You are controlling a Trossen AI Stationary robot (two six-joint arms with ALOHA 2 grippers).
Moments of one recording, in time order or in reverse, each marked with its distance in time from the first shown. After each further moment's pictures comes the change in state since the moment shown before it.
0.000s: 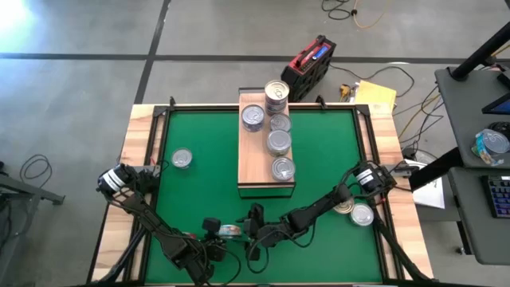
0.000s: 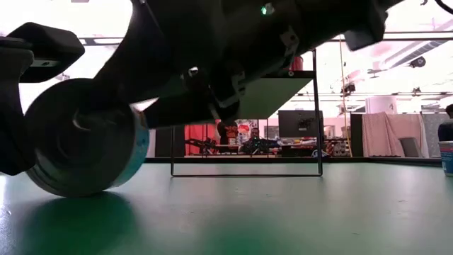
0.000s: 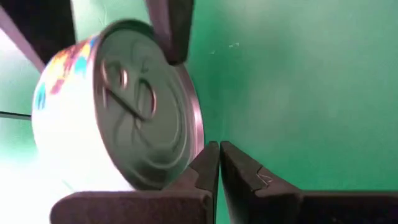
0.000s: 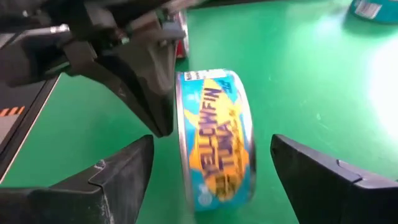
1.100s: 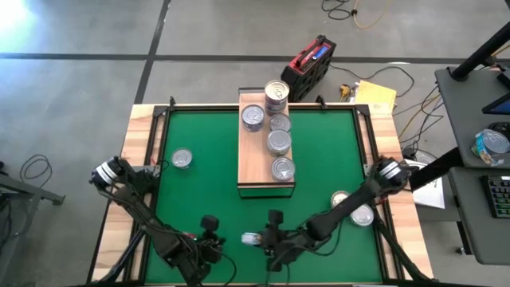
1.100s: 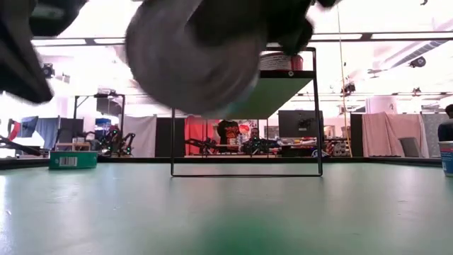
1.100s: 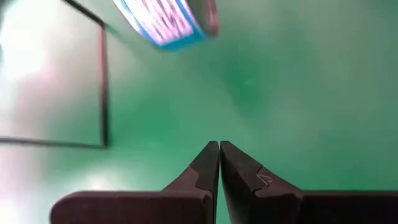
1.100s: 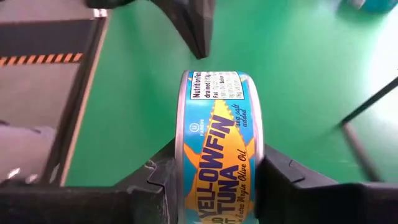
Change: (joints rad) left arm -0.020 -0.097 0.007 -0.033 -0.096 0.116; right arm 0.132 -0.229 -0.001 -0.447 0.048 0.097
